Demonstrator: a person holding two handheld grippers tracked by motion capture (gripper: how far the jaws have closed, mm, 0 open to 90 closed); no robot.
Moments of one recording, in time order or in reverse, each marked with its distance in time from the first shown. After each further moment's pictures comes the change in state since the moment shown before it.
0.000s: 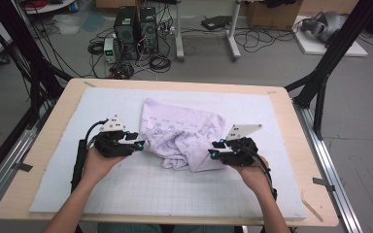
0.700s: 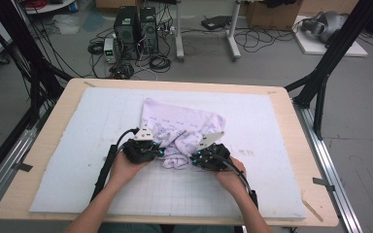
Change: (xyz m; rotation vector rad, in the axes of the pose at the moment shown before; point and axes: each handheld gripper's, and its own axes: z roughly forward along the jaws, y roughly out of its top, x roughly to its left) left arm -0.030 -0.001 0.061 0.062 -0.050 0.064; right arm 0.024 0.003 0.072 0.158 0.029 -0.109
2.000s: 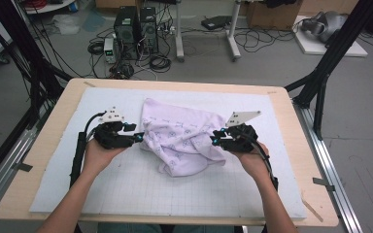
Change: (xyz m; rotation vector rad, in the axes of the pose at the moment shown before) left arm 0.044 0.007 -0.063 -0.085 0.078 -0.083; right arm -0.047 0.003 -0.074 -0.137 -0.081 0.101
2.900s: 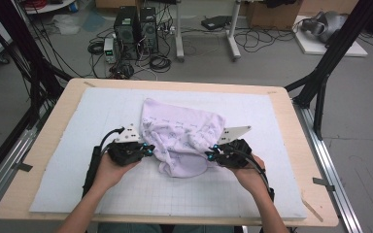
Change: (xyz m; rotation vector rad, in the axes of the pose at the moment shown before) left arm -0.049 -0.011 0.015 0.039 -0.086 0.108; right arm 0.035 -0.014 0.008 0.063 0.062 -0.070
